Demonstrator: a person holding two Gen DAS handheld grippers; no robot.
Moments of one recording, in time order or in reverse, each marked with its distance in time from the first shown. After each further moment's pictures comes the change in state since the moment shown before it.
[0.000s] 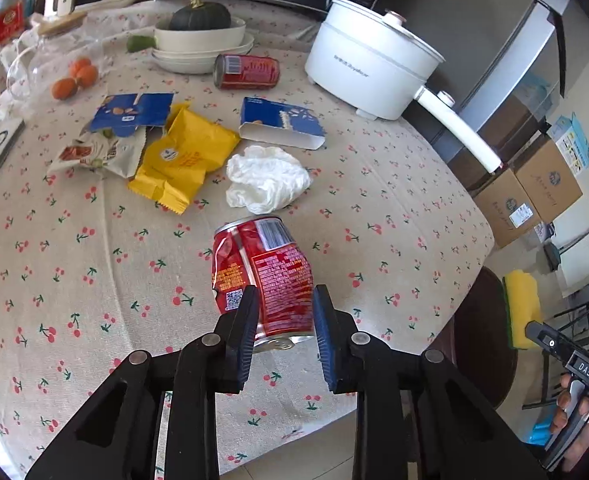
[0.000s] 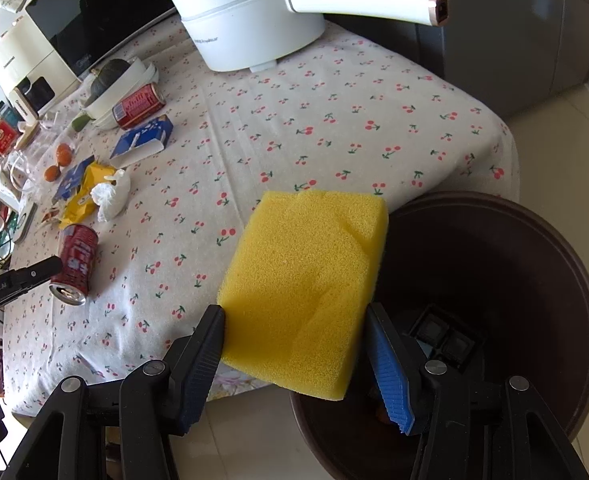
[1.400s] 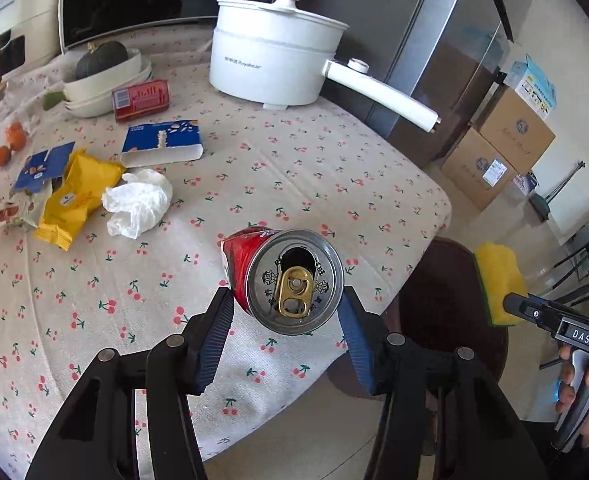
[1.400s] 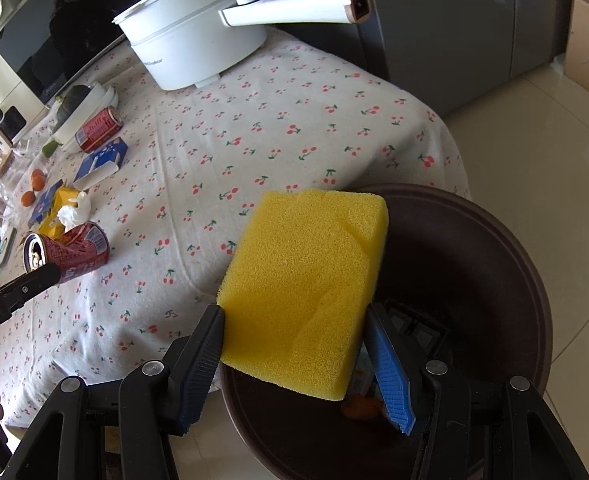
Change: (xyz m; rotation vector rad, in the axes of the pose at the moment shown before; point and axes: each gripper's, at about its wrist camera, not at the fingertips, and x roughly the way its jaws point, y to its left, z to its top) left arm 0.011 -0.100 -0.011 0.194 -0.035 -0.042; right arm -0.016 -0.053 -0.005 0.086 -0.004 -0.043
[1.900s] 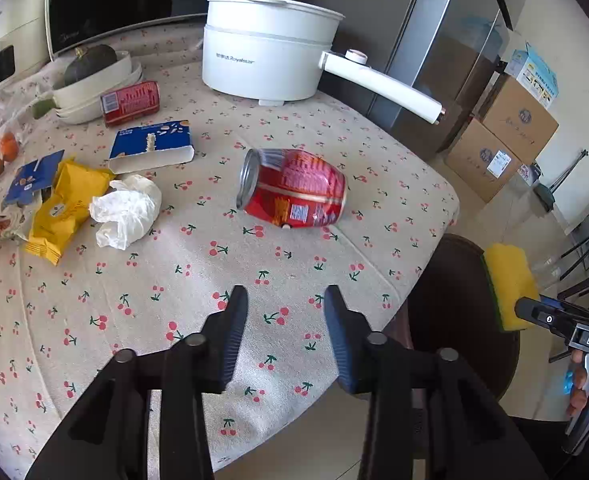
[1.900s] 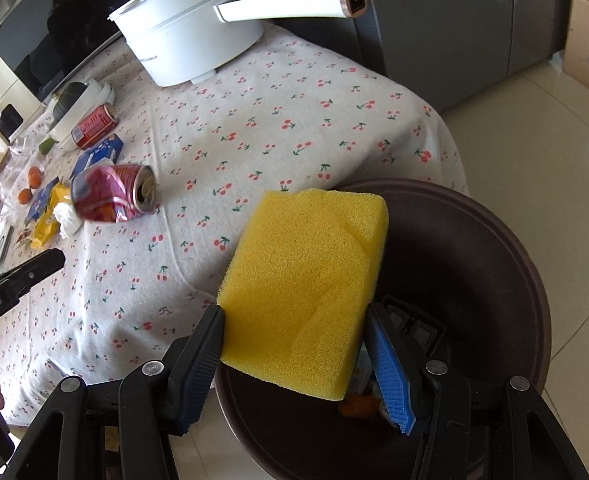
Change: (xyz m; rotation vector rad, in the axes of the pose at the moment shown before) left arm 0.021 -0.003 0.008 0.025 0.017 0.018; right arm 0.003 -0.001 0.000 -0.001 0.013 0.000
